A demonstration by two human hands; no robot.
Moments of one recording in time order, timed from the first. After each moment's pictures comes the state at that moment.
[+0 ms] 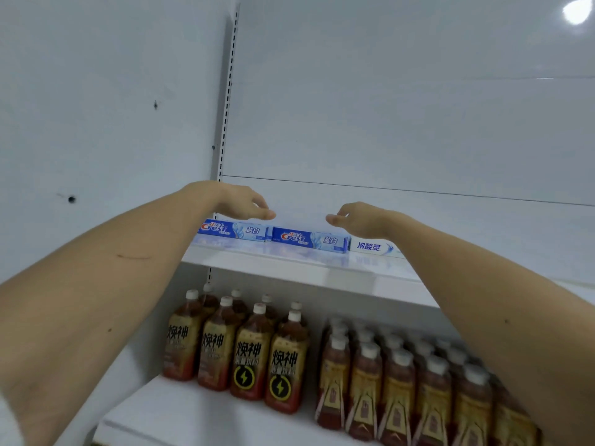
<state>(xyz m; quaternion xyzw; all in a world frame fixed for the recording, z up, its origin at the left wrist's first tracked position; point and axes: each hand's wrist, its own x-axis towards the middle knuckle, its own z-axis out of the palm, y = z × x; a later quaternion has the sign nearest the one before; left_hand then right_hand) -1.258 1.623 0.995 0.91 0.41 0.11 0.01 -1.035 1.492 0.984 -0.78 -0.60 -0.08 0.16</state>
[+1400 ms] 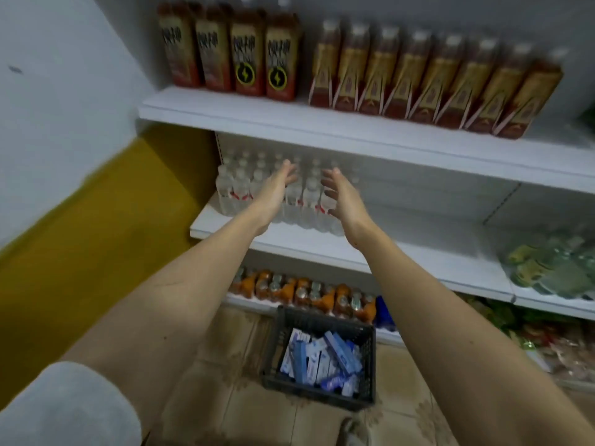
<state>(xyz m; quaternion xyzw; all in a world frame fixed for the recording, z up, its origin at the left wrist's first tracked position) -1.279 1.332 0.533 0.65 0.40 0.25 0.60 -1.154 1.242 0.528 -0.67 -0.34 0.36 0.55</state>
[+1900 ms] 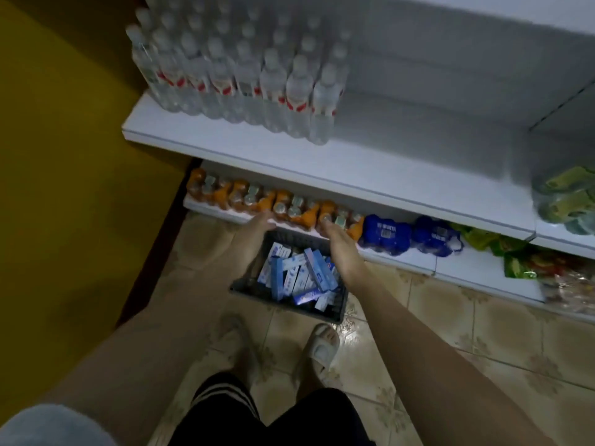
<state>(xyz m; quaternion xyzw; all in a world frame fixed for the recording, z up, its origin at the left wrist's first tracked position) -1.195 1.241 0.267 0.49 0.59 0.08 0.64 -1.039 1.129 0.272 -0.72 -0.18 0.55 0.39</state>
